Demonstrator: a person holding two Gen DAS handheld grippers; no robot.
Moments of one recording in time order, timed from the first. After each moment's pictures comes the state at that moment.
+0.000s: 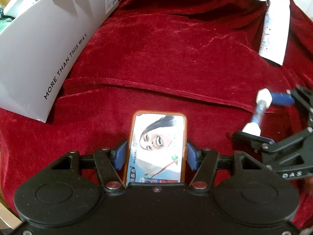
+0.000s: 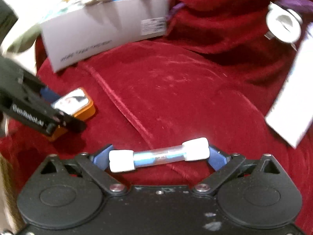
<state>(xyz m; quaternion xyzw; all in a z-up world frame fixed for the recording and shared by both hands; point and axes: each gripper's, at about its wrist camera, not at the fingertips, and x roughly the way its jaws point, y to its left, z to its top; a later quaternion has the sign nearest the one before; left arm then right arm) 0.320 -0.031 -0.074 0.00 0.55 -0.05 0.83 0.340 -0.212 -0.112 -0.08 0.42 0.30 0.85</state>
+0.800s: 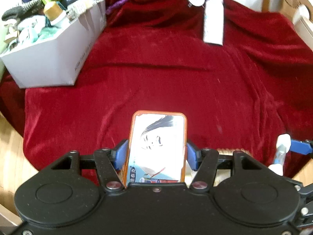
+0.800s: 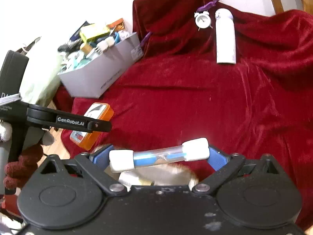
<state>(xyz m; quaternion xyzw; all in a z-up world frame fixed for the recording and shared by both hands) 0.156 -0.033 -0.001 0.04 0.51 -0.11 0.85 0.089 -0.223 -0.005 0.11 0.42 0.15 0.89</state>
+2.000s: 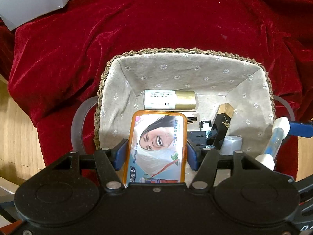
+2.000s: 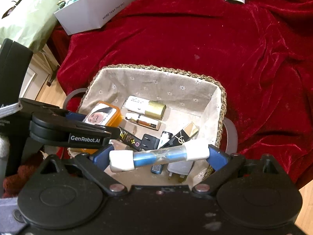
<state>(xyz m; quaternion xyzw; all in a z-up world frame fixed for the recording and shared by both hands) 0.099 -0.032 -0.073 0.06 0.61 -0.10 0.78 0.046 -0.175 -0.051 0.07 0.56 0.14 0.81</state>
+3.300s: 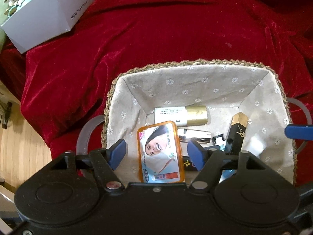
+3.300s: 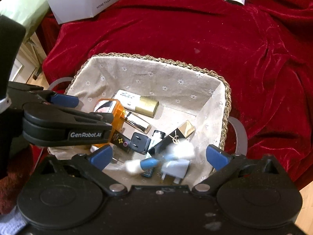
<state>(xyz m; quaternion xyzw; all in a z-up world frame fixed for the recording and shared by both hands) 0.093 -0.040 -0.077 0.11 0.55 -0.08 0.82 0.043 -0.155 -0.074 0.03 0.55 0.11 0.83</state>
